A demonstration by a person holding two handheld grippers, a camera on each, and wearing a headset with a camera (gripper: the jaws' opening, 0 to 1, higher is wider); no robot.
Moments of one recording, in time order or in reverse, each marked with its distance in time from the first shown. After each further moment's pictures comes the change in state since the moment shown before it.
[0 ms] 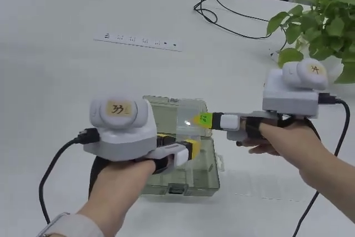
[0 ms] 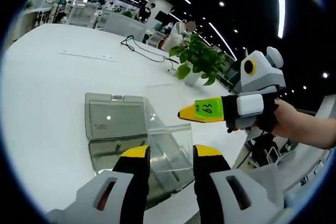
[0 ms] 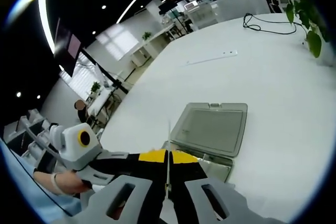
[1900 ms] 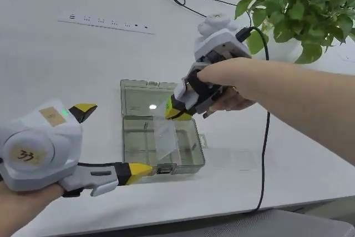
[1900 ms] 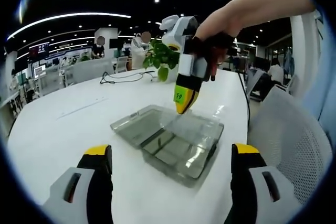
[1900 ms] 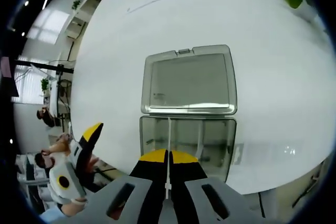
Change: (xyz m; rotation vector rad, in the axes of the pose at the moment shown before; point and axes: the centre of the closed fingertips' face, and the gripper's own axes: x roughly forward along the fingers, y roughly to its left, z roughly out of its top) left arm -0.073 0.052 -0.009 0.577 -0.051 -0.069; right arm 0.039 -0.018 -0.038 0.372 0.493 -0.396
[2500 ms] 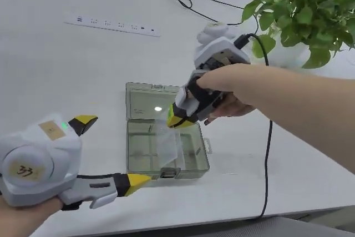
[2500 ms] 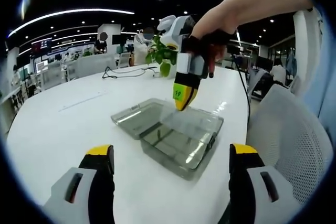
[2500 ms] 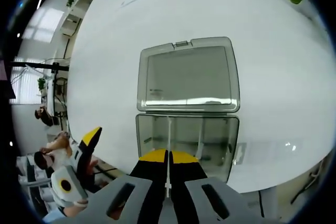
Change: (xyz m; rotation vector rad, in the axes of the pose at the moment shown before) left arm -0.004 -0.003 -0.013 -0.026 0.028 0.014; right arm 0.009 -0.003 0.004 0.006 0.039 -0.016
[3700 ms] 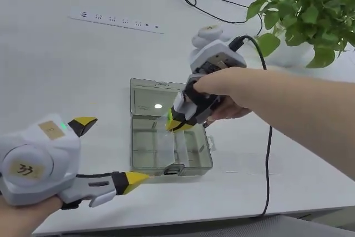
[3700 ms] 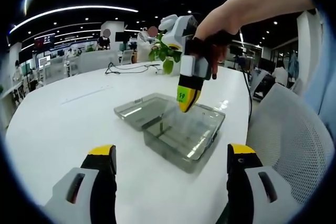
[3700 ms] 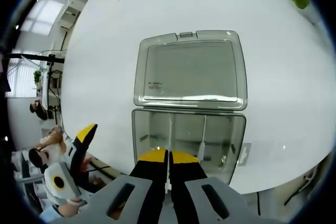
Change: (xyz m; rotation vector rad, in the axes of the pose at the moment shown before) left arm -0.007 0.004 -0.014 -0.033 0.005 0.017; right arm 0.014 -0.001 -0.010 -0.032 0.032 -0.041
